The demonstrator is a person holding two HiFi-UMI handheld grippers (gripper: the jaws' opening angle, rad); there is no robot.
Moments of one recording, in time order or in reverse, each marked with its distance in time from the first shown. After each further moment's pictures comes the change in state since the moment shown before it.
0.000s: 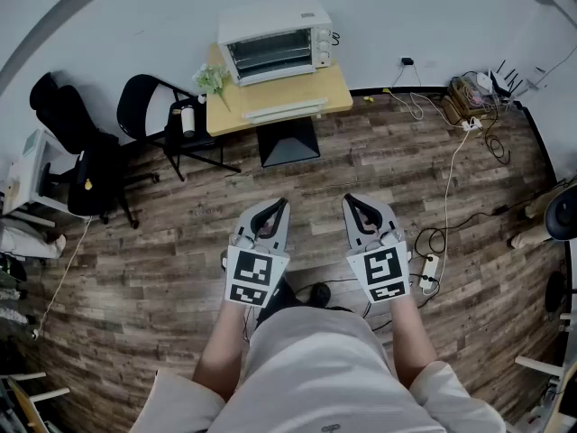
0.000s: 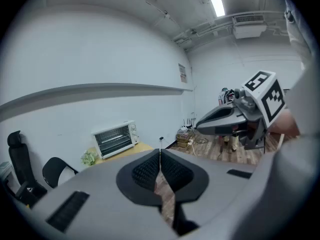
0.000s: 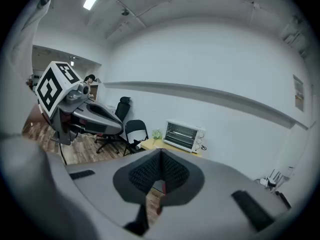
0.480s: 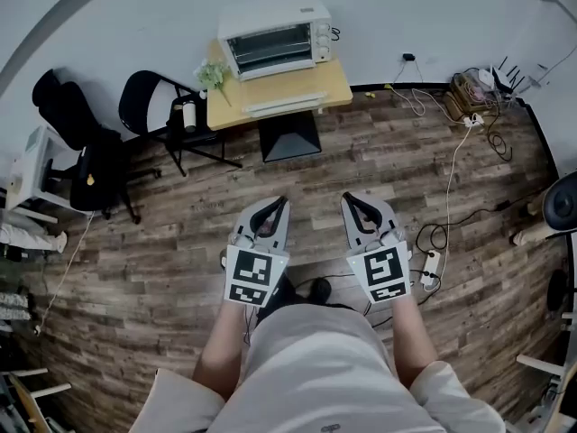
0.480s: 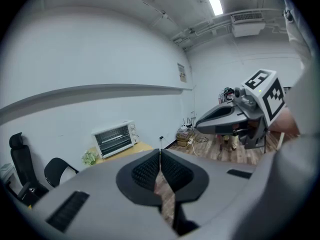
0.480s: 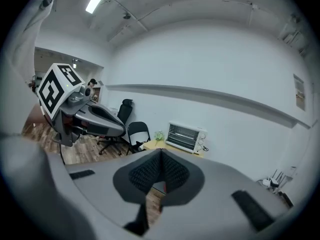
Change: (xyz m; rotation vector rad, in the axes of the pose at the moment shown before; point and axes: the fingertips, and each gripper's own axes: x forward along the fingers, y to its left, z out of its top) left arm -0.011 -0.018 0.000 0.016 0.005 0.006; right arm -0.020 0.006 -0.002 0.002 -0.025 0.019
